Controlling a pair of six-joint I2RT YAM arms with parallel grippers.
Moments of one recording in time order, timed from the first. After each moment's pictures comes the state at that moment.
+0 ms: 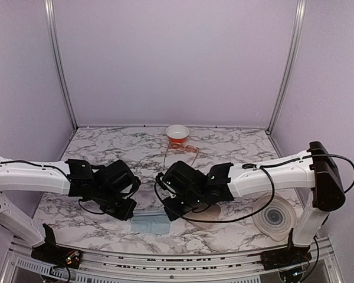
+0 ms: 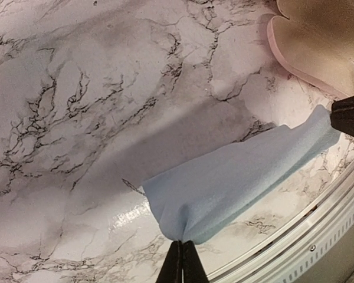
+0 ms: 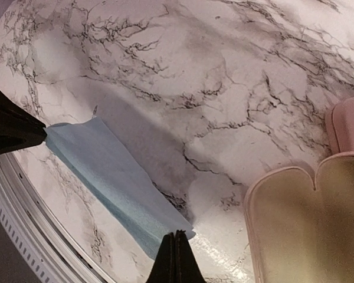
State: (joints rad) left arm -1.05 1.38 0.90 -0.72 0.00 -0.63; right arm 1.20 1.77 1.24 -0.45 0.05 0.55
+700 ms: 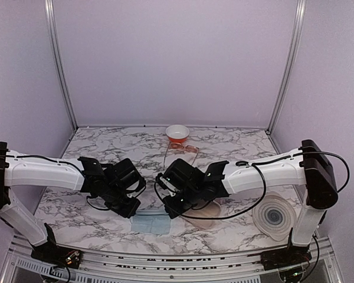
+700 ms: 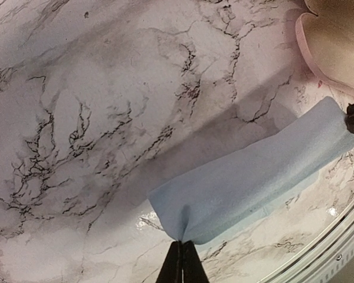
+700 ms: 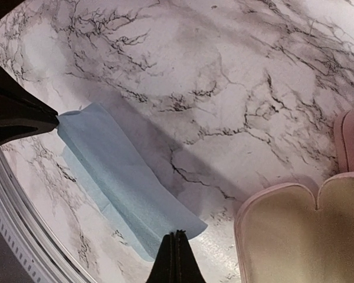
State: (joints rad) left arm -0.98 1.52 0.94 -0.68 0.01 -0.47; right arm 1.14 1.83 1.26 -0.44 -0.02 0.50
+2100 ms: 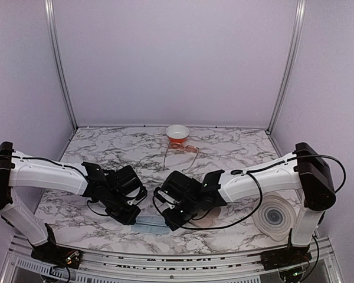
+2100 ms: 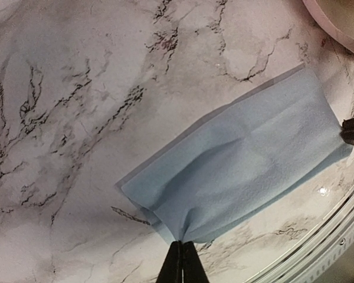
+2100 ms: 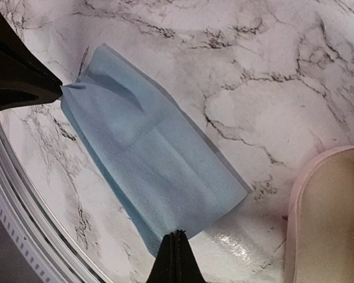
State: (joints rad) left arm -1.00 1.55 0.89 -0.65 0.10 -0.47; right arm 1.19 1.86 1.21 -0.44 -0.10 0.50
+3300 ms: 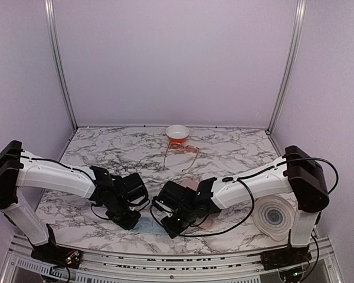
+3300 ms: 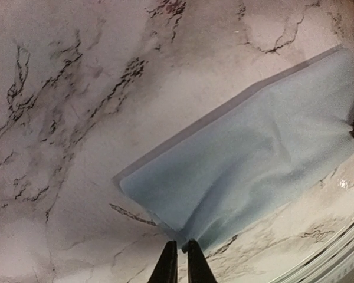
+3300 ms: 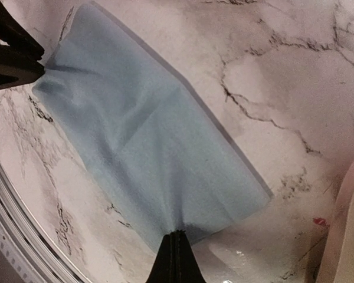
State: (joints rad) left arm -1.05 1.62 0.92 -0.70 0.04 -0.47; right arm 1.23 1.92 1.21 -0.44 -0.08 0.50
